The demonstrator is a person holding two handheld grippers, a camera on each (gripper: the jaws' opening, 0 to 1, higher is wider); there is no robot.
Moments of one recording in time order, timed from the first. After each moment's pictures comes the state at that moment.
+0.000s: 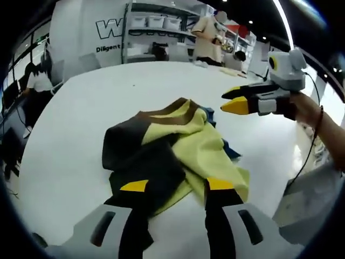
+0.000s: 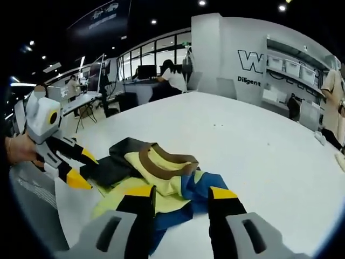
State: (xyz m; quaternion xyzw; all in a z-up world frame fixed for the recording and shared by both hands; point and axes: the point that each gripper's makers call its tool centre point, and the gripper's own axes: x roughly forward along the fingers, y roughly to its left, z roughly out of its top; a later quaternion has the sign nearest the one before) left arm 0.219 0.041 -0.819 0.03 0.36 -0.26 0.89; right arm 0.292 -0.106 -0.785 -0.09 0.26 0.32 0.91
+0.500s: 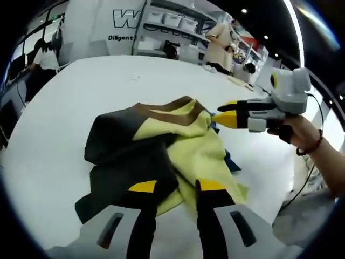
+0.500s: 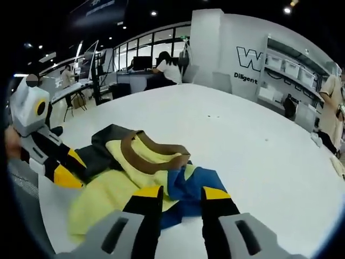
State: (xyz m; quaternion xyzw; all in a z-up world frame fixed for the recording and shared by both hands) left arm 0.230 0.022 -0.837 -0.05 0.38 -0.24 0.89; right arm 0.316 -0.110 -0.816 -0.12 0.27 0.29 0.91
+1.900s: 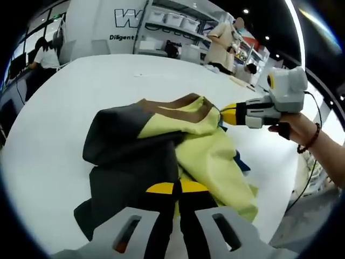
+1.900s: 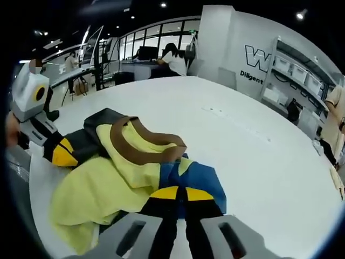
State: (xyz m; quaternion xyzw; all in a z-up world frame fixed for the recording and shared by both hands) left arm 0.240 0.027 -0.850 -0.05 0.37 -0.24 0.90; right arm 0.329 -0.115 -0.837 -0.17 0.29 0.30 0.89
